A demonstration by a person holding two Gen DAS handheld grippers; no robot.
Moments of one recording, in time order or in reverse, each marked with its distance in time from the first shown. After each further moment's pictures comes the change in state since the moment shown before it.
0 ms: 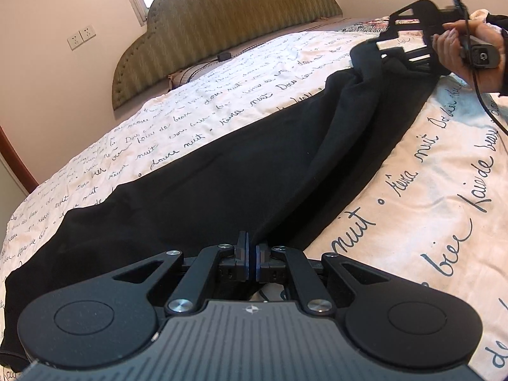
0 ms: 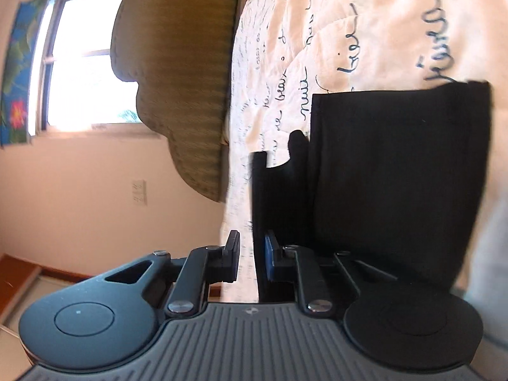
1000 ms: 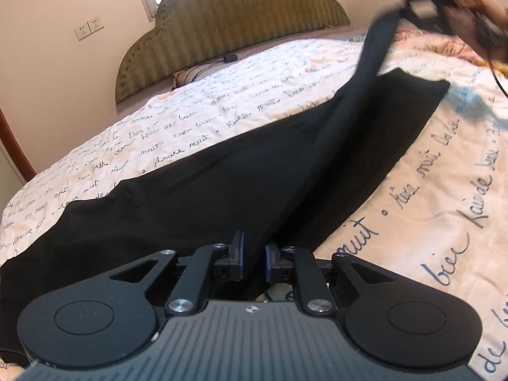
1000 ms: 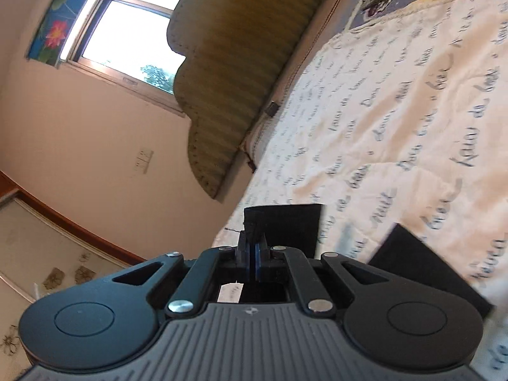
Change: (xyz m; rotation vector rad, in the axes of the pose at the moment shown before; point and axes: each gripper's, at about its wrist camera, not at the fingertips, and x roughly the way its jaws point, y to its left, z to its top) left arm -0.008 0.012 -0.001 -0.075 -0.023 -0.024; right arm -0.035 0.101 0.042 -0.379 -0.029 -0.063
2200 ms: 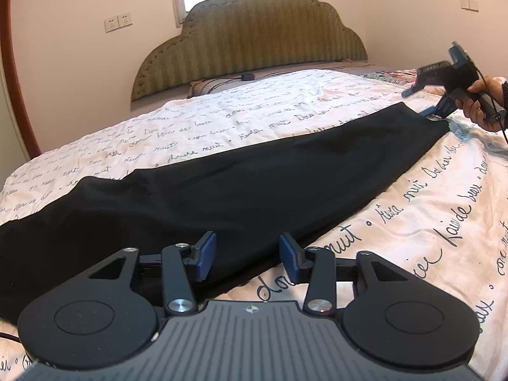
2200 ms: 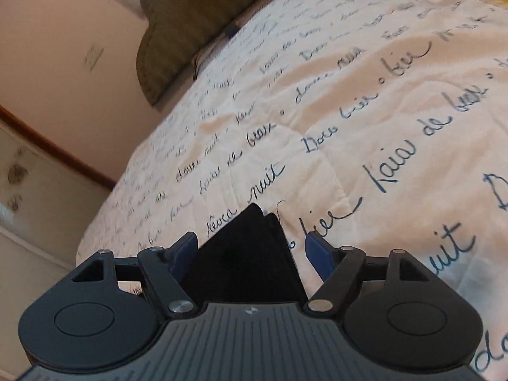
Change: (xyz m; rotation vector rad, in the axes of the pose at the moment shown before) left arm -0.030 0.006 -0.015 -0.151 -0.073 0.000; right arm 0.053 -0.065 0.045 -0.253 0.371 -0.213
